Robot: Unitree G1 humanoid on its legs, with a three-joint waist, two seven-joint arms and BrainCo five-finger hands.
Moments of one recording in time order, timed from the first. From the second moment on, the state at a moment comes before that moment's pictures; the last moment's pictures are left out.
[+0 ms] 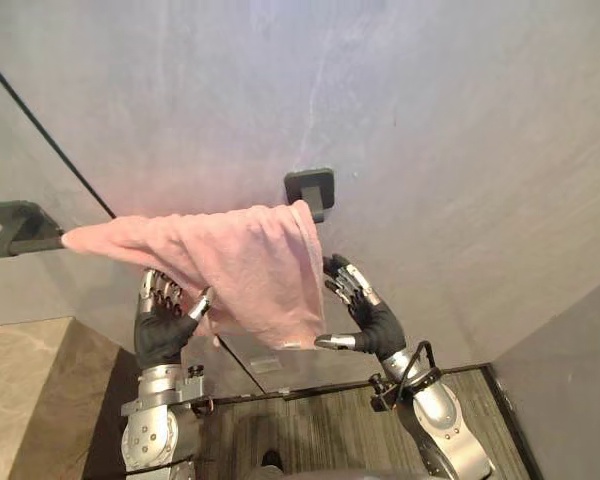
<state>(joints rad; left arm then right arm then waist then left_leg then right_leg) 0.44 0.02 0.07 -0.51 -0.19 -0.17 0.07 0.17 -0.21 0.42 -0.28 0.22 -0.24 0.09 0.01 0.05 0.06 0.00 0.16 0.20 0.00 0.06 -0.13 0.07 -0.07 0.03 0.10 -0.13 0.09</state>
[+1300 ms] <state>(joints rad) 0.21 -0.03 0.28 -0.48 0.09 -0.07 0.18 -0.12 -0.18 0.36 -0.06 0.24 -0.17 0.07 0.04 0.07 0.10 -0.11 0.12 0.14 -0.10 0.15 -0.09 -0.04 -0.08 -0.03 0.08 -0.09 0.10</state>
